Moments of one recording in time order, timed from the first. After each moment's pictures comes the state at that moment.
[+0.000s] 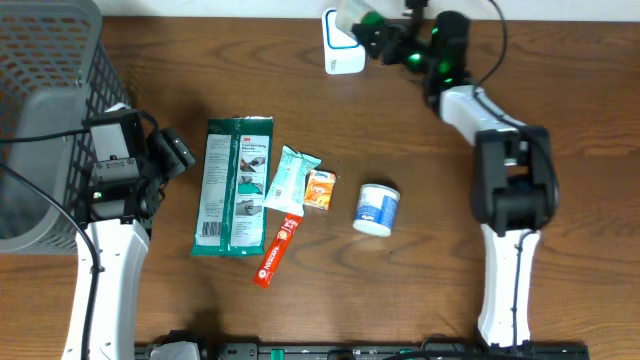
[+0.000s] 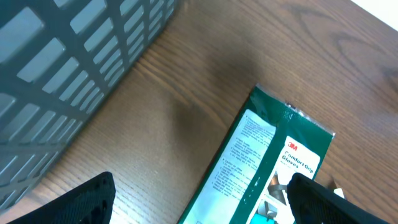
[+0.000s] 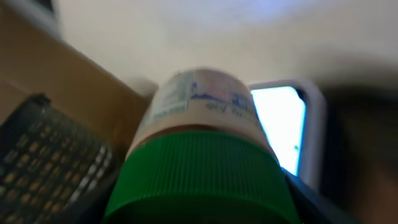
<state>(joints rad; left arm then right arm) 0.14 1.23 0.97 -0.60 -0.09 -0.41 0.11 2.38 1.77 0.31 -0.80 0.61</state>
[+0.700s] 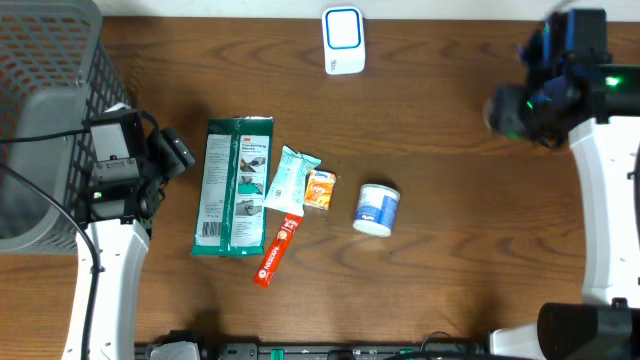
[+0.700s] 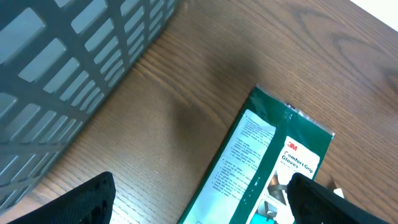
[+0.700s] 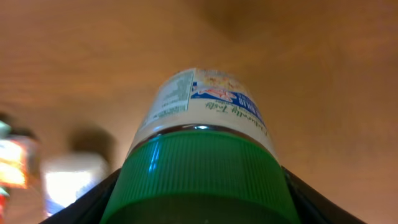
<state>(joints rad) 0.14 1.23 0.97 -0.60 -0.09 -0.41 -0.06 1.64 1.78 -1.39 0.07 0.13</state>
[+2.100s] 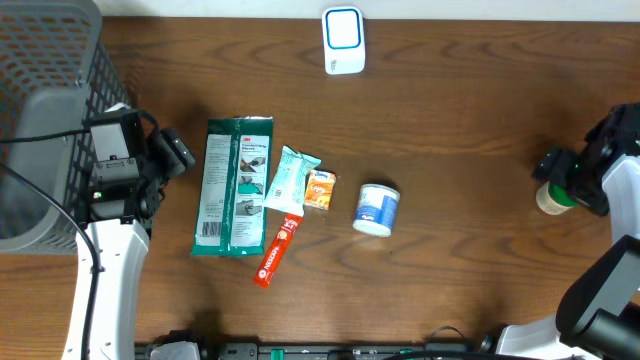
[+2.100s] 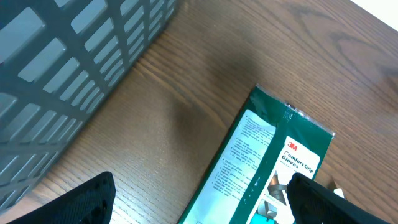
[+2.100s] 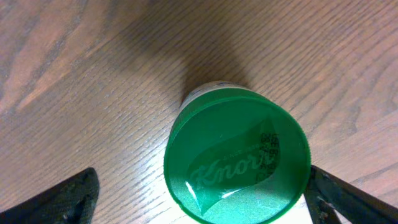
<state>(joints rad) 0.14 1.23 0.97 -0.60 -0.09 -0.41 -0.46 1.69 1.20 -0.82 0.02 0.15</state>
